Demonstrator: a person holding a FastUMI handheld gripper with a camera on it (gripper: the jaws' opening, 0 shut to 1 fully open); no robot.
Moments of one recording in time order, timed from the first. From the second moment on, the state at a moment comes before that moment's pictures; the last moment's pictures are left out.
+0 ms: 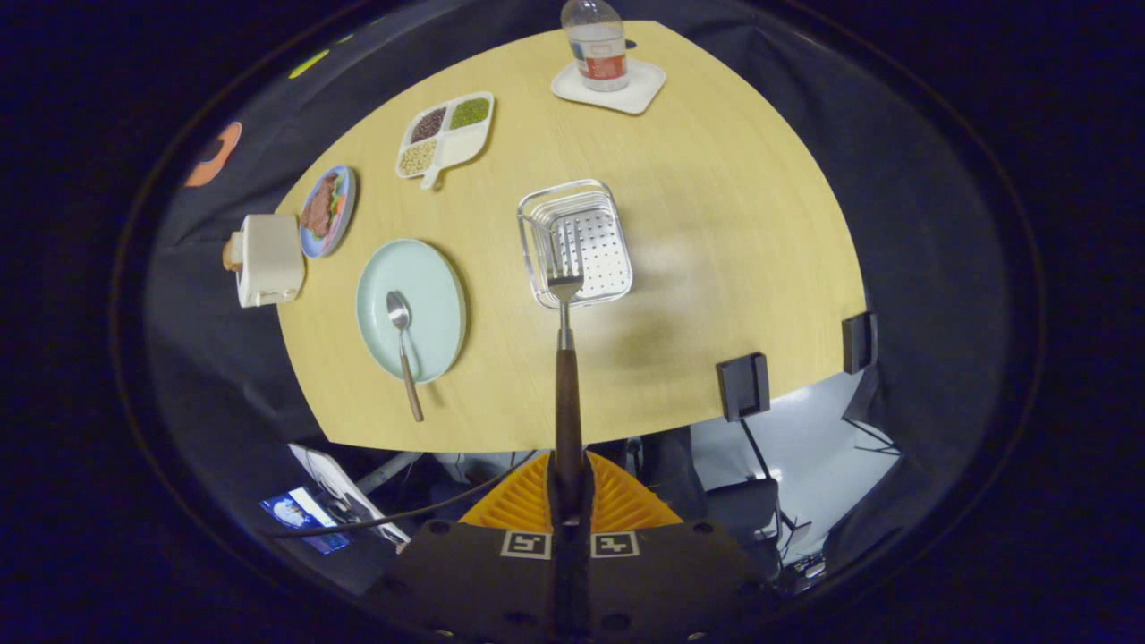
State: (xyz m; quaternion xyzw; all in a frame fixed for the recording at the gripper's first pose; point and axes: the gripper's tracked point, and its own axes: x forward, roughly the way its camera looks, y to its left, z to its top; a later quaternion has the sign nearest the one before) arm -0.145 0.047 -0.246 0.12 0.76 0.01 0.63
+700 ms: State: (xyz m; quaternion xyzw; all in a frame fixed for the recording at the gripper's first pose) arm -0.108 0.041 -0.266 0.11 0.78 -0.01 0.61
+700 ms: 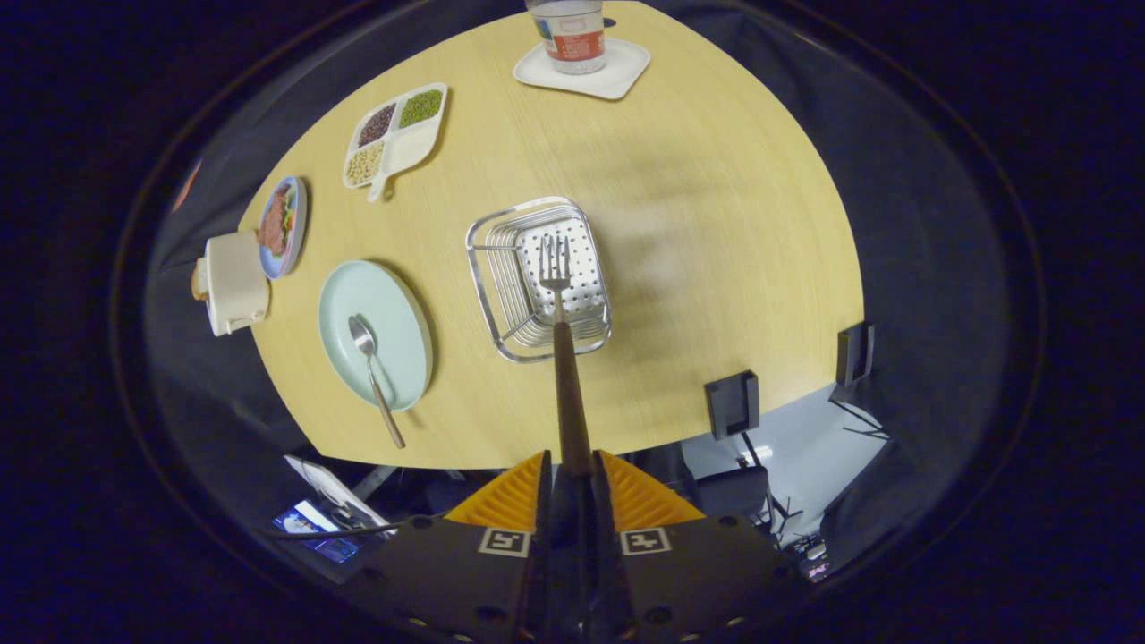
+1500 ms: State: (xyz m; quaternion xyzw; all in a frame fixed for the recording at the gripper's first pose) arm -0.120 0.210 -0.205 0.02 0.66 0.11 0.74
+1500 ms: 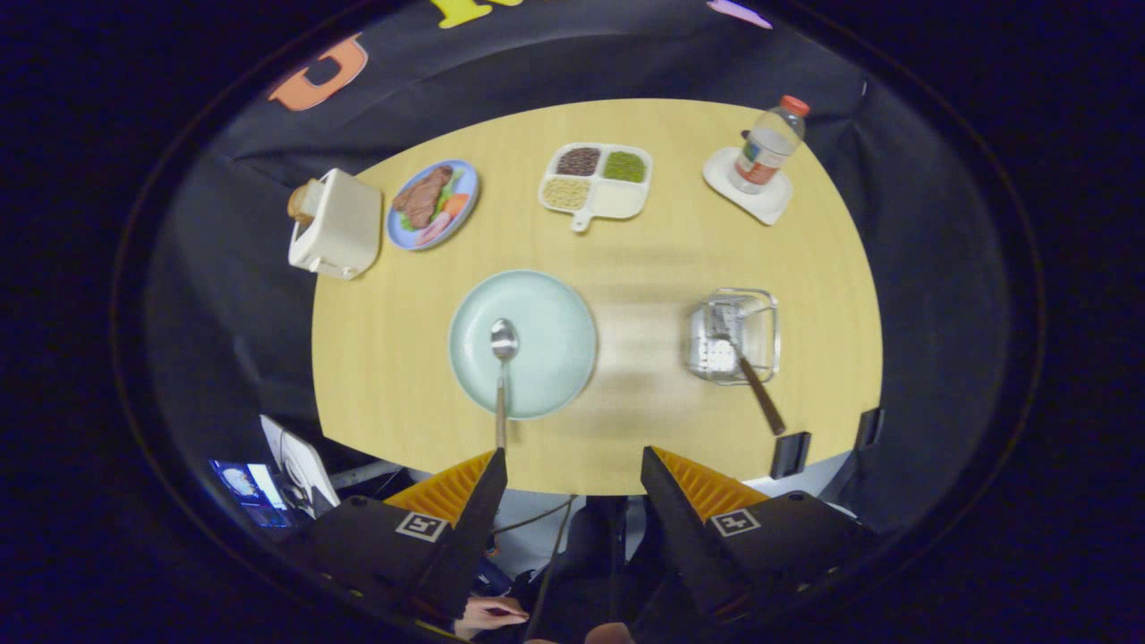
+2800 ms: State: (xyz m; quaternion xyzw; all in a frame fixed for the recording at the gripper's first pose) arm -0.169 0.301 -0.391 0.03 0.72 0.06 0.69
